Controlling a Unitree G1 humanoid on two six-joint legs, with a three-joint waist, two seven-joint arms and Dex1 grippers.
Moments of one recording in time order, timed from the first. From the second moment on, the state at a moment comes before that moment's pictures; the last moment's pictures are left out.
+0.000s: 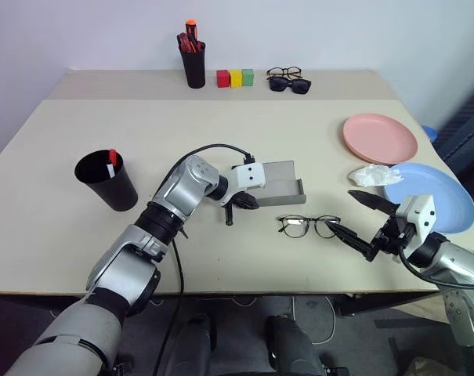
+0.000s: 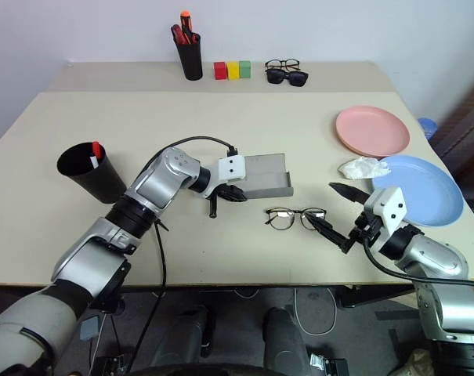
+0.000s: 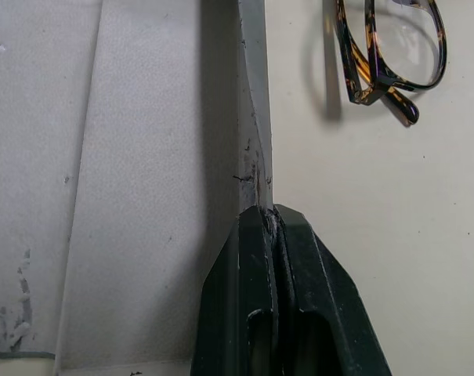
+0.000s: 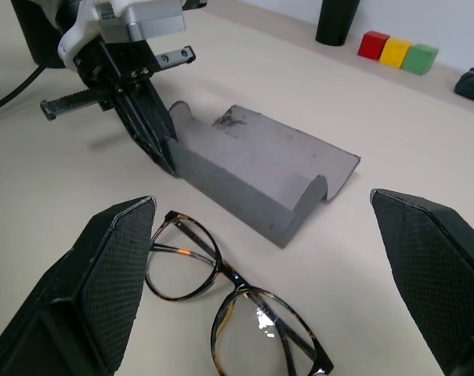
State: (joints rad) left arm -0.95 0.28 -0.46 0.49 0.16 0.40 -1.17; right arm 0.08 -0.68 -0.29 -0.24 0.50 0.13 0.91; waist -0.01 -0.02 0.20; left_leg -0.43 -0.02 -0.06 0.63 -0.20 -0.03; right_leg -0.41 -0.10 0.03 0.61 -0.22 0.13
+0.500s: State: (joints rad) left arm -0.94 0.31 -0.46 0.46 0.13 0.39 -1.20; right arm 0.35 -0.72 -0.51 -0.34 0.57 0.14 0.96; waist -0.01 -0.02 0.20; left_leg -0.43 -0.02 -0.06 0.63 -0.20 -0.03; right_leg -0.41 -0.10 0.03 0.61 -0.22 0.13
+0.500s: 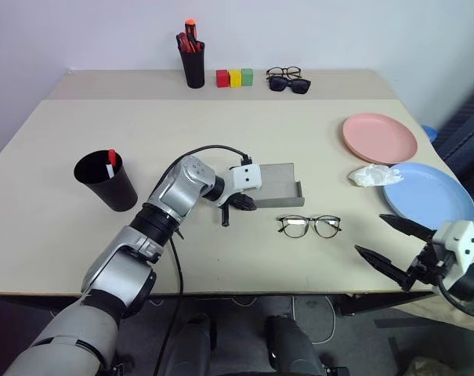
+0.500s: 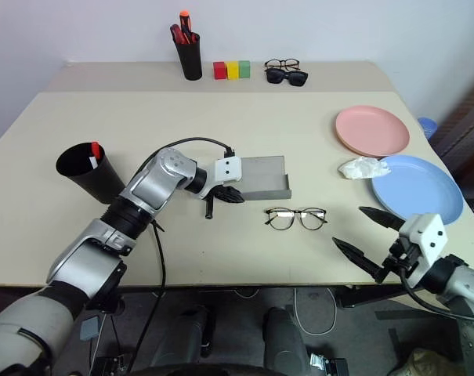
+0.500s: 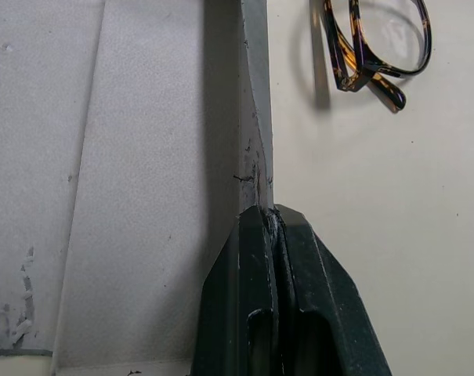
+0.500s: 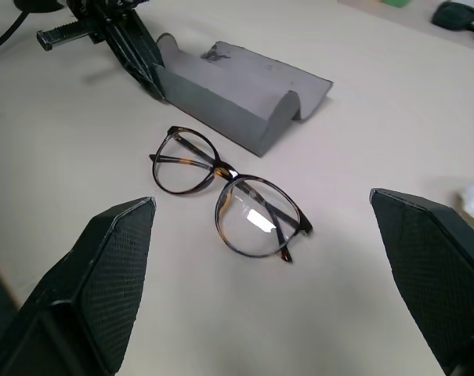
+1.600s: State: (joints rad) left arm -0.53 0.67 -0.11 -0.20 -0.38 0.52 -1.37; right arm -0.23 -0.83 -0.06 0.08 0.42 0.20 1.23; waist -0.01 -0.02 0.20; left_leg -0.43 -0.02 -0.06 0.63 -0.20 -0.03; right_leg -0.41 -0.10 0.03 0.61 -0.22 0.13
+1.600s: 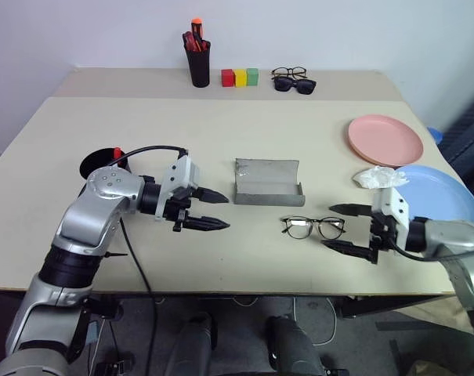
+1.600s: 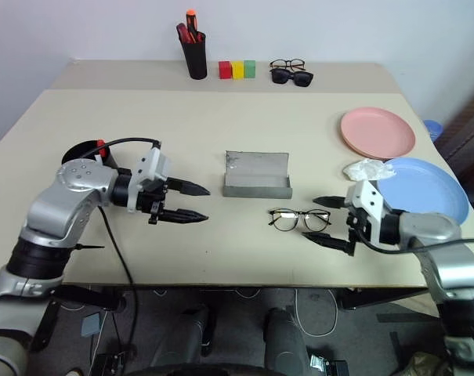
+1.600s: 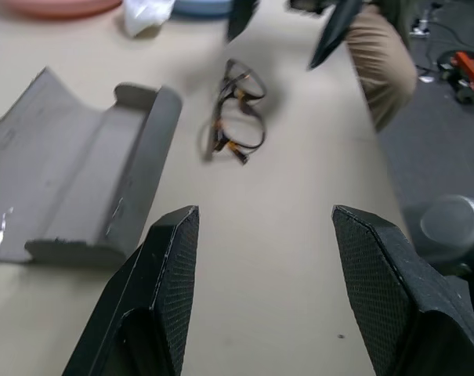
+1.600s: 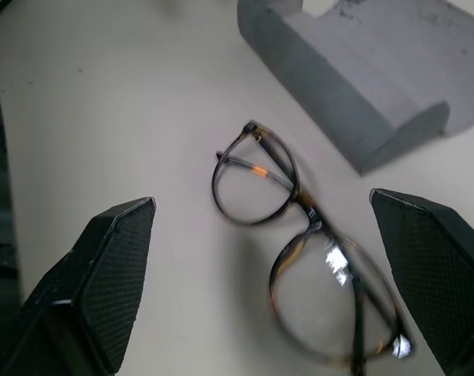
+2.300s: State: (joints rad) left arm -0.39 0.78 -0.01 -0.40 -0.58 0.59 -1.25; right arm -0.45 -0.70 0.06 0.43 0.28 0.05 1.35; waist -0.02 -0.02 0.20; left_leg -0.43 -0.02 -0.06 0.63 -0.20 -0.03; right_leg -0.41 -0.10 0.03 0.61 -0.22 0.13
